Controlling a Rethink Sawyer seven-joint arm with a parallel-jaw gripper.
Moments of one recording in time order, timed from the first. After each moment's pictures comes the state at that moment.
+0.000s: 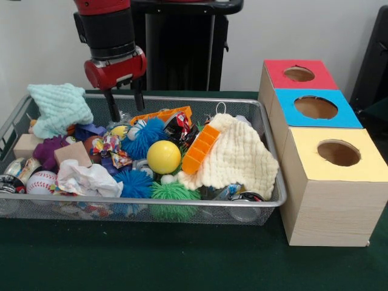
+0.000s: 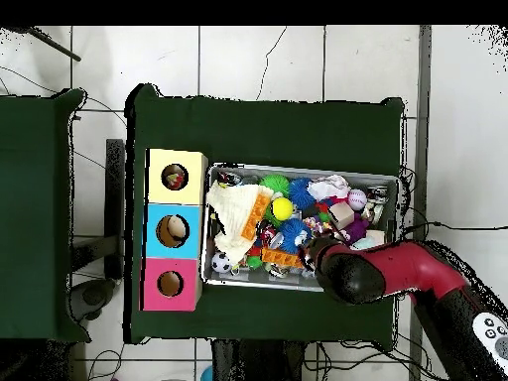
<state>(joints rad) -1.10 -0.63 0.82 1.93 -0.86 0.58 1.23</state>
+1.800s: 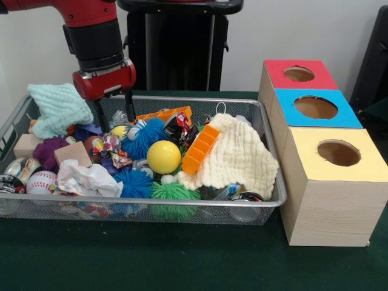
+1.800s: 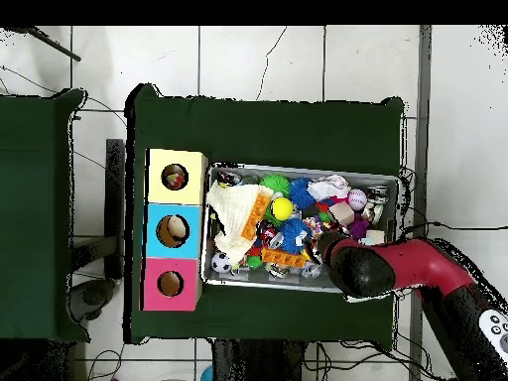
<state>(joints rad) -1.13 -0.57 0.82 1.88 -0.87 0.58 1.23</state>
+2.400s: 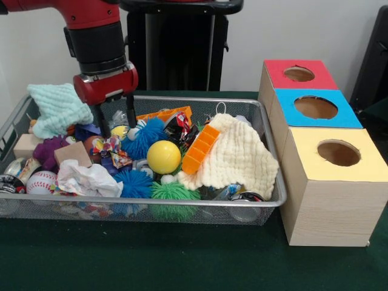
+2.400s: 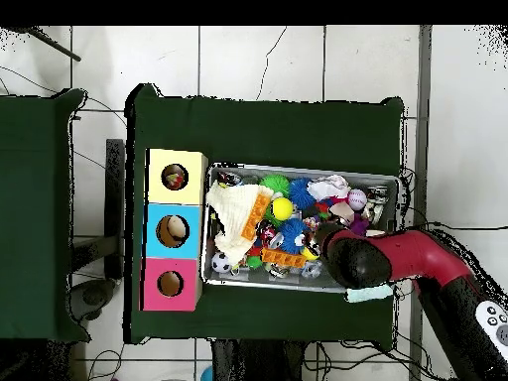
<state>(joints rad) -1.09 -0.57 0.82 1.84 -0.87 0.58 1.23</state>
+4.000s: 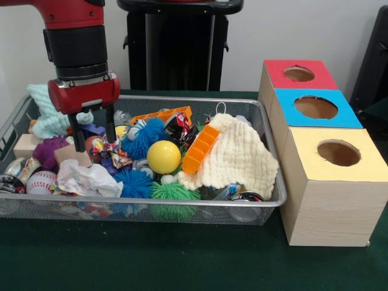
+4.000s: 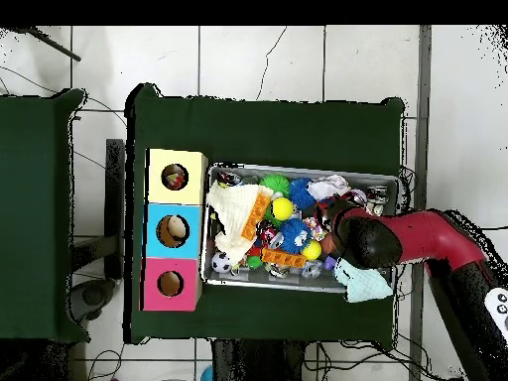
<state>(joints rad) -1.06 -0.58 0.81 1.72 -0.88 0.58 1.23</state>
